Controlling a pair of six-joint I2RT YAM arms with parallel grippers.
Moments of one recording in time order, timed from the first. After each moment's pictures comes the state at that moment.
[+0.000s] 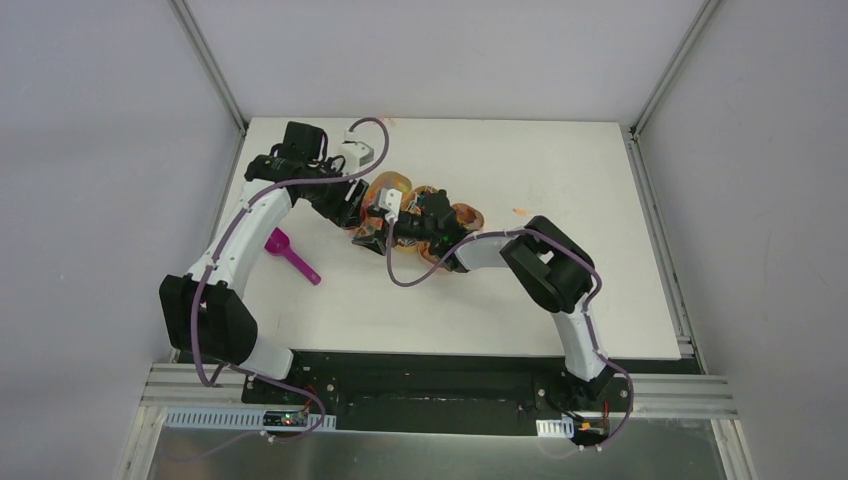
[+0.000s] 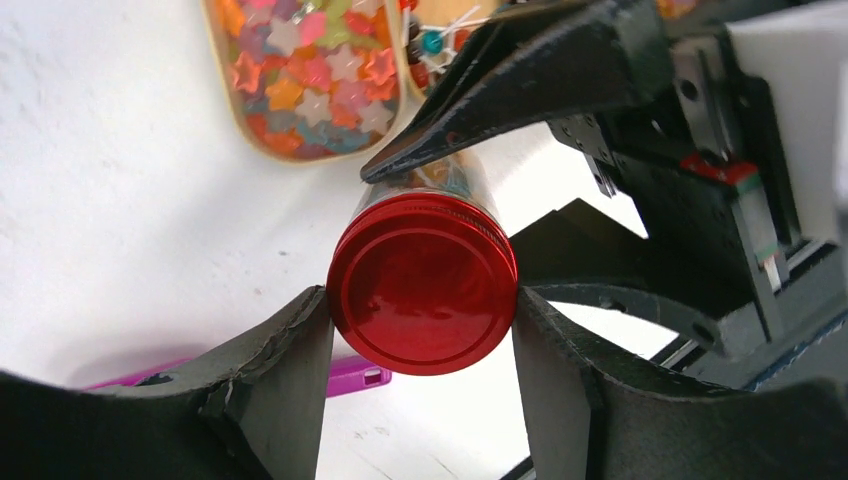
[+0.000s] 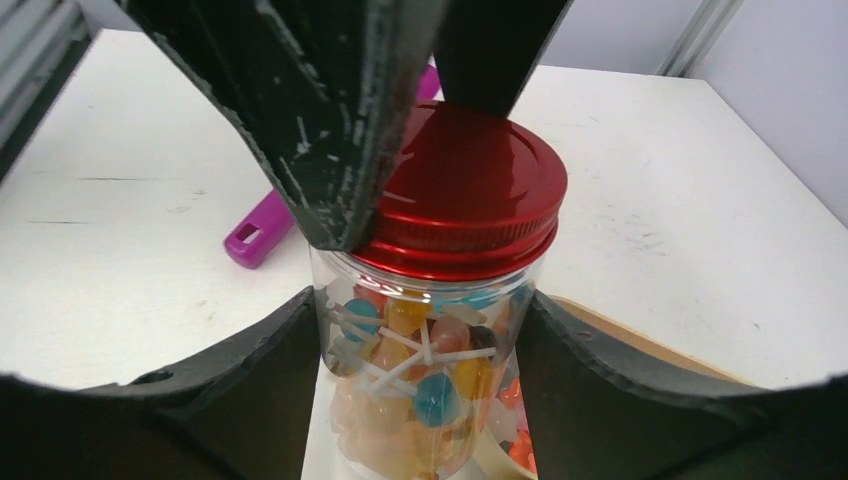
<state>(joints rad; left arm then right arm) -0.22 1.48 1.39 -0.93 0.40 0.32 0.85 2.14 1.22 0.91 -0.60 -0.20</state>
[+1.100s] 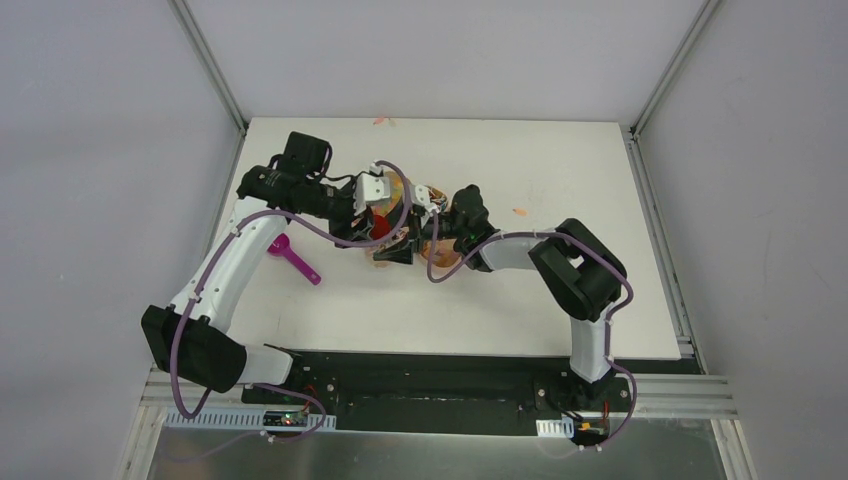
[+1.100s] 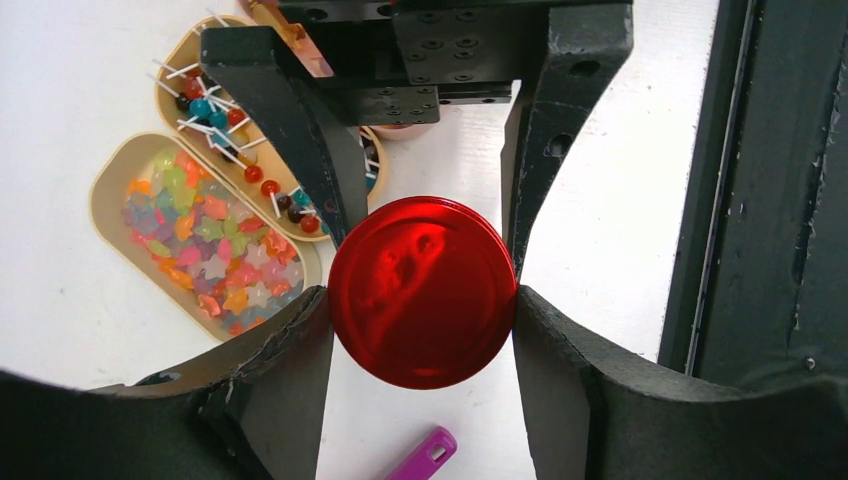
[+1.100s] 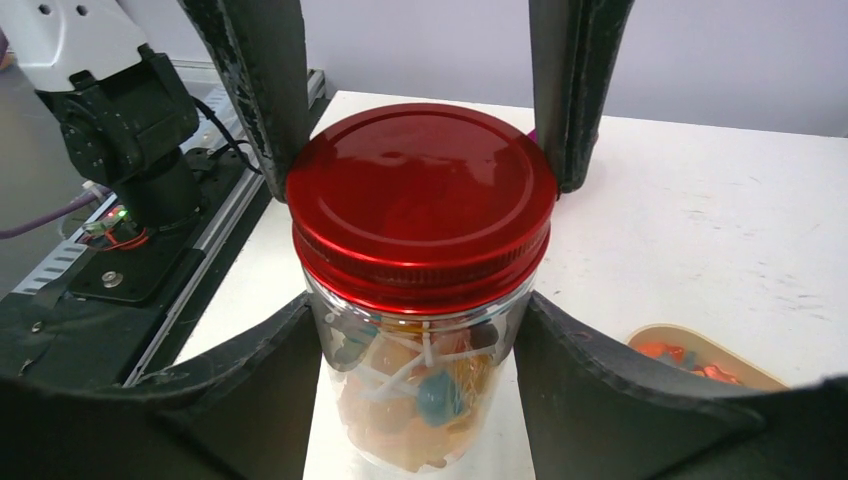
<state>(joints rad) -0.31 1.34 1.38 -1.06 0.73 0.92 0.76 1.96 1.05 1.04 -0.98 0.08</state>
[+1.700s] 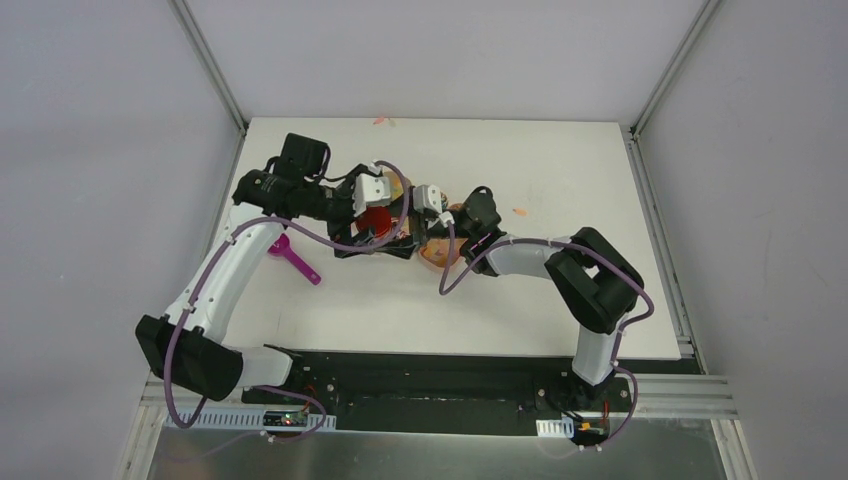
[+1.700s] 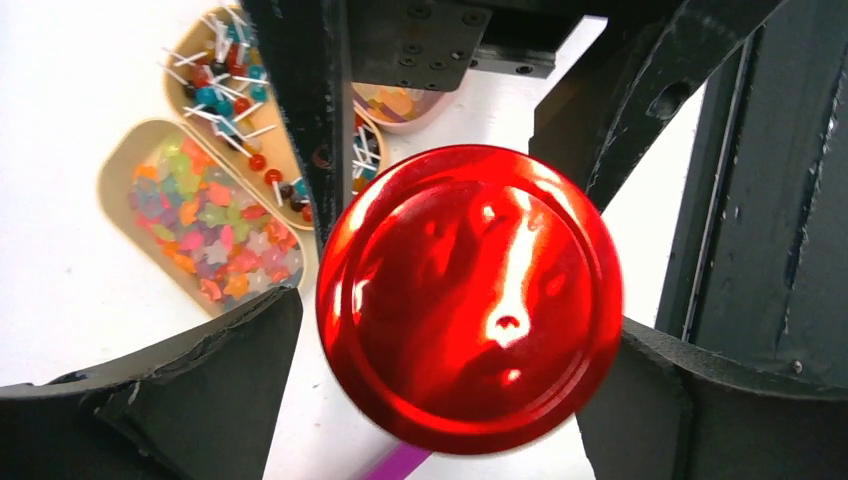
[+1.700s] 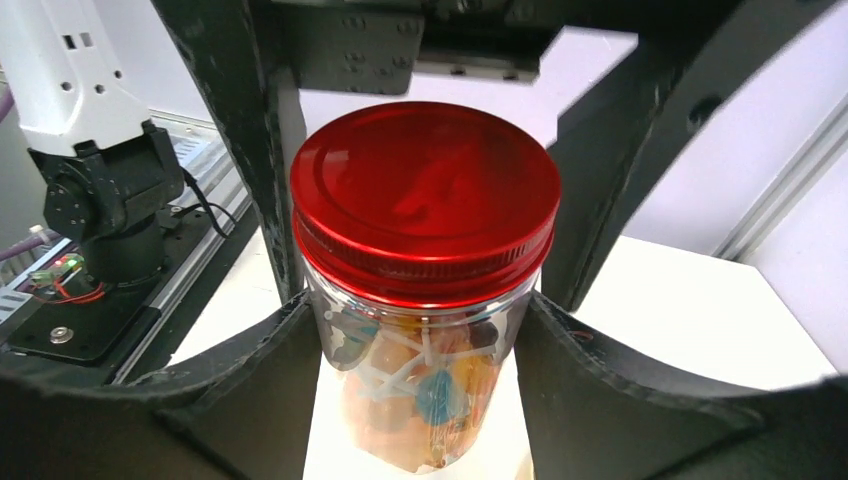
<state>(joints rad) -0.33 1.32 1.38 -1.06 0.71 0.89 0.78 1.85 1.00 1.18 -0.92 0.03</state>
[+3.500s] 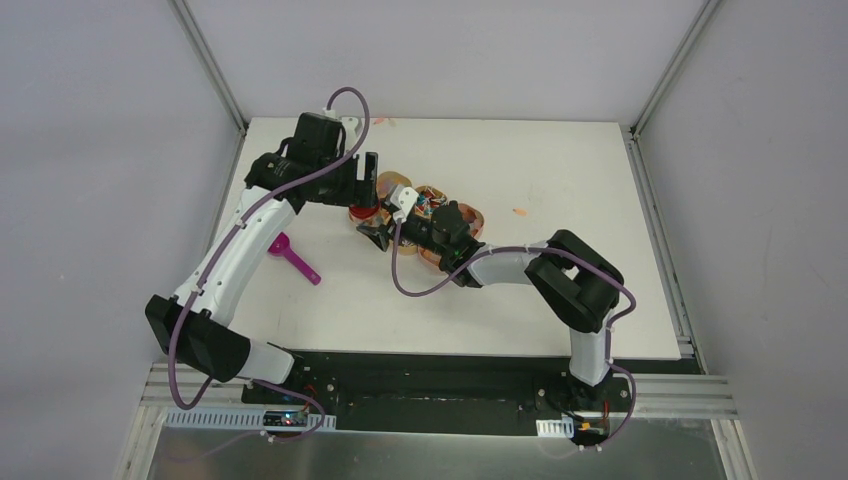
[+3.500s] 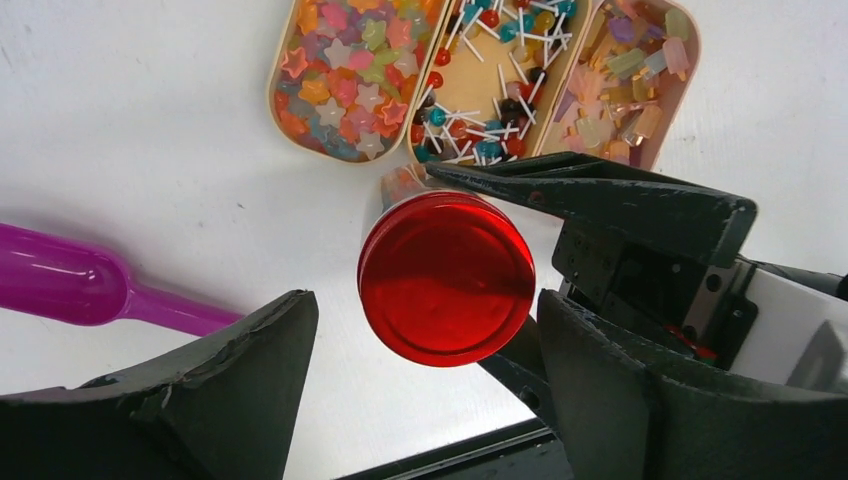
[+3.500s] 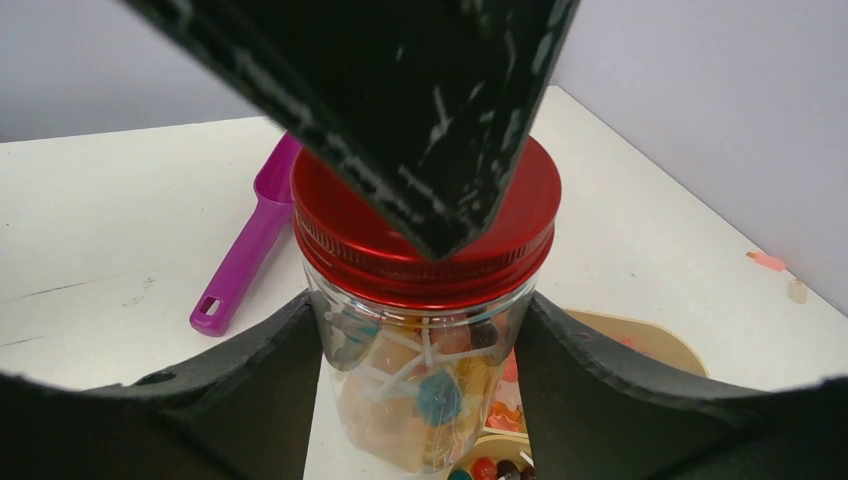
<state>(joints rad) -0.39 1.40 1.53 -0.96 0.04 -0.24 0.90 1.93 1.03 0.97 -0.25 -0.13</state>
